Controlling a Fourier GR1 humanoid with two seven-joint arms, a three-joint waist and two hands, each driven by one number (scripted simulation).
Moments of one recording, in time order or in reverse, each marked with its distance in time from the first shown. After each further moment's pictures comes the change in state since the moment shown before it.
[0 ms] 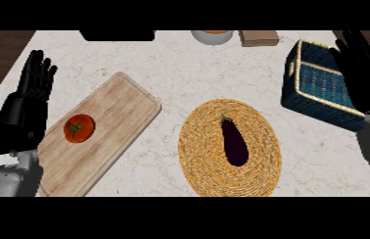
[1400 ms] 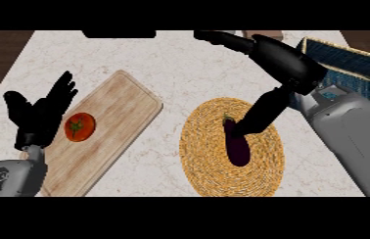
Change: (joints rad) left arm -0.024 0.027 -0.004 0.252 0.061 -0.160 0.194; right arm -0.398 0.067 0.383 -0.179 0.355 0.479 0.066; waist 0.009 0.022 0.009
